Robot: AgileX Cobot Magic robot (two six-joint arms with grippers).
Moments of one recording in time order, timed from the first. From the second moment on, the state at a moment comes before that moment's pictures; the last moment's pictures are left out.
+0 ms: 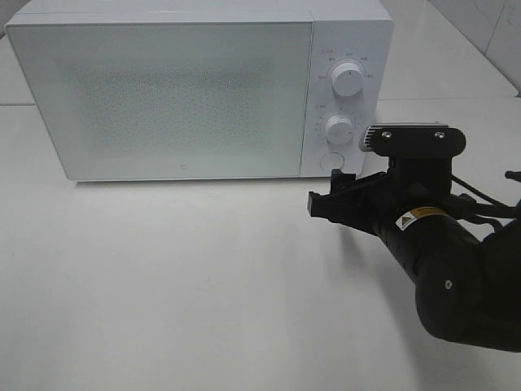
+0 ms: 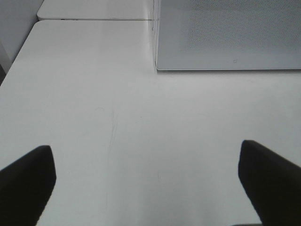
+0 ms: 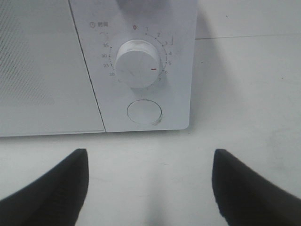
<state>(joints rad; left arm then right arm) 0.09 0.00 -0.52 -0.14 1.08 0.11 0.80 1.80 -0.45 0.88 -1.10 -0.10</state>
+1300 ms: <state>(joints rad) 0.09 0.00 -0.52 -0.14 1.08 0.11 0.76 1.83 -0.51 0.87 -1.01 1.32</state>
